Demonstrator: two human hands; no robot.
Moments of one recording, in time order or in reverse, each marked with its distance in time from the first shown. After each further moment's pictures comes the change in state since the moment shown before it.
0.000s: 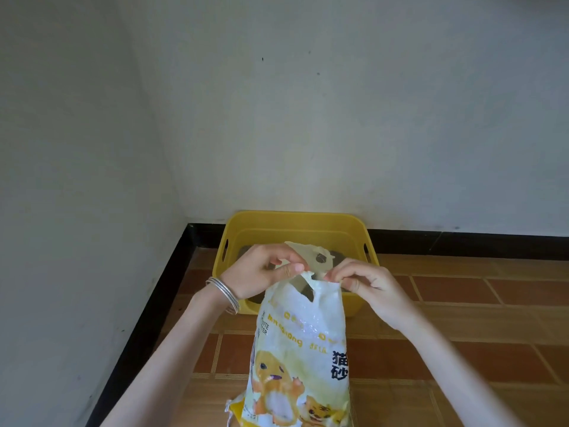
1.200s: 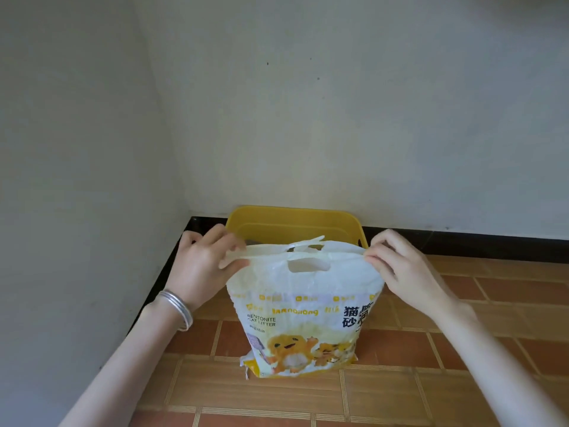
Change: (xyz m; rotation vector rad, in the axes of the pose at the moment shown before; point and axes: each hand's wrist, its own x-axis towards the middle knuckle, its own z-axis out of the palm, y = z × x) left_hand -0.081 -0.002 -0.023 0.797 0.523 0.040; right_hand -0.032 -0.026 -0.045 -1.035 0.147 -0.292
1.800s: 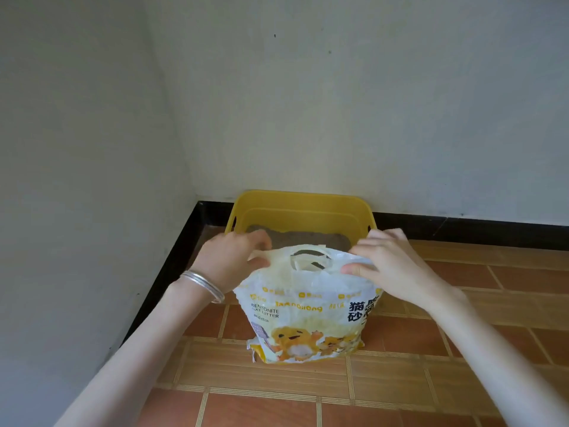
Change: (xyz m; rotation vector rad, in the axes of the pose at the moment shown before) left_hand 0.014 0.025 0.009 0.084 -0.450 -0.120; right_hand 0.019 -0.022 0.017 -0.100 -0.381 0.047
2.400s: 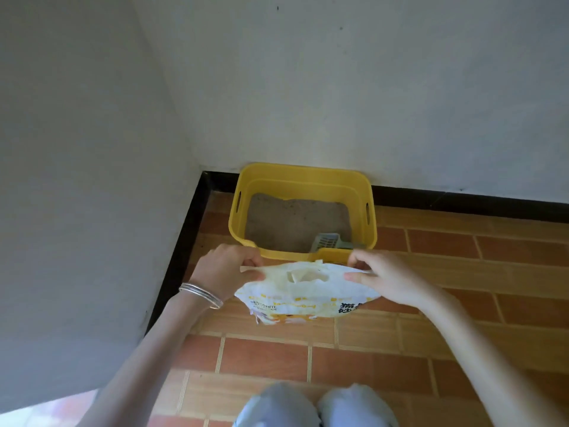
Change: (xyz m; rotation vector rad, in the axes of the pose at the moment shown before) left_hand -0.005 0.009 -0.067 -0.358 -0.348 -0.245; right_hand 0.011 -0.010 -0.067 0.438 -0.460 0.256
